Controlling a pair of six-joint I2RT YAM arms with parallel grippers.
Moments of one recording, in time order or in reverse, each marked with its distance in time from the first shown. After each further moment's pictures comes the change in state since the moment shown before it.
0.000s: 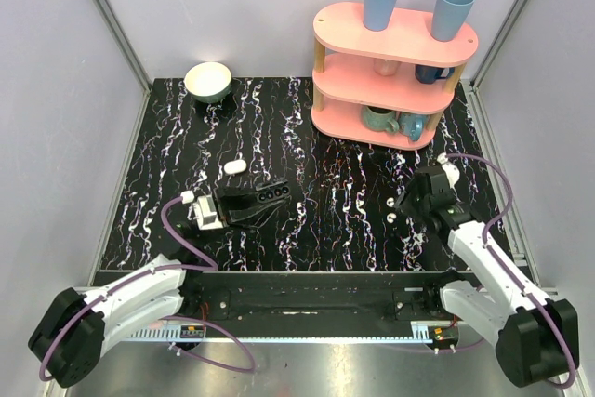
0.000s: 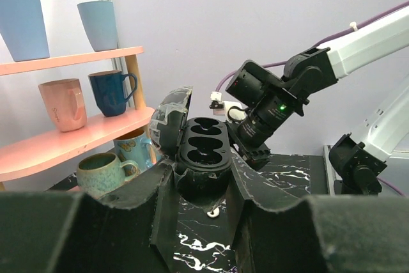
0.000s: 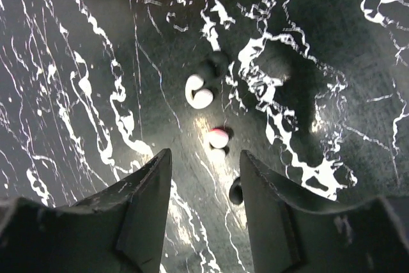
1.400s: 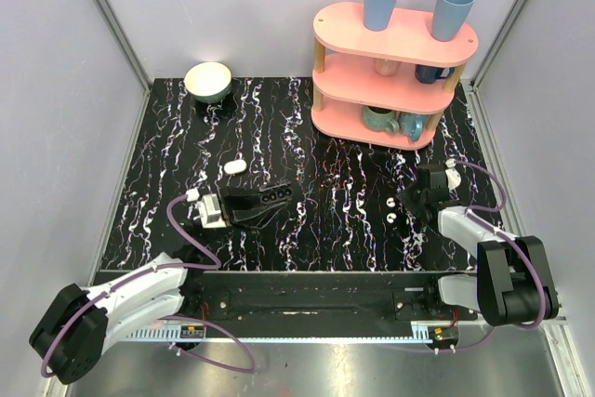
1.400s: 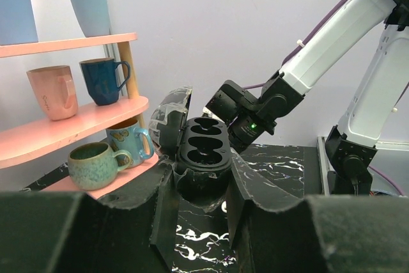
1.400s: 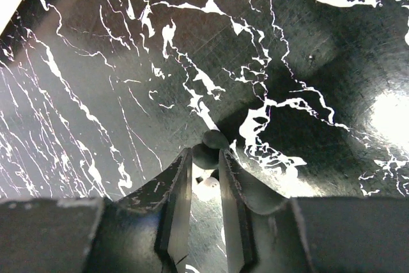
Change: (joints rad) left arm 0.000 0.023 -0.006 0.000 0.018 -0.008; right arm -0.178 0.338 -0.121 0.492 -0.091 0.184
